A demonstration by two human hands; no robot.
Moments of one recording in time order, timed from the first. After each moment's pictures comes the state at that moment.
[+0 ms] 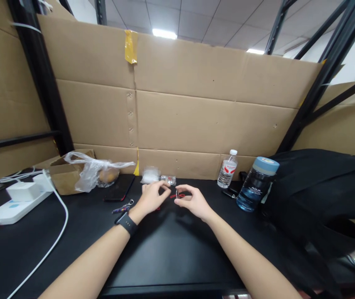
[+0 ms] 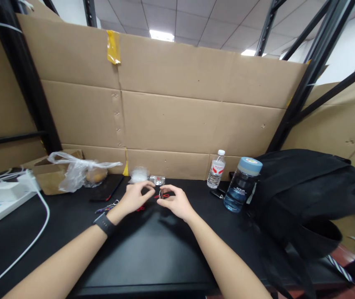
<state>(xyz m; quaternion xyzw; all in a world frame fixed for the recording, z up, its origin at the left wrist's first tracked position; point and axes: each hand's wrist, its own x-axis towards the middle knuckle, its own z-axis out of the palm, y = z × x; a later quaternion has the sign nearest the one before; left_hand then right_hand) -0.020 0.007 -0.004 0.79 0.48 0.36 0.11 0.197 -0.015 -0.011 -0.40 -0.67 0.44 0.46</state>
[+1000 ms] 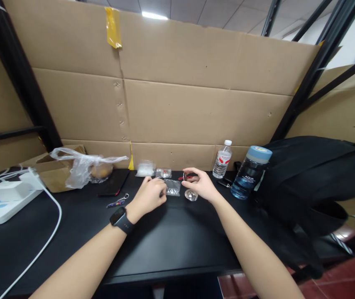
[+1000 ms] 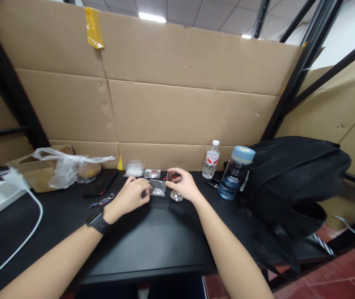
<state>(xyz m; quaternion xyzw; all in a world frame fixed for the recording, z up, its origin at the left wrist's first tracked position) -0.008 -0.014 0.005 0.89 0.39 0.25 -0.03 0.237 -0.007 0.016 -0.43 -0.70 0.31 0.48</state>
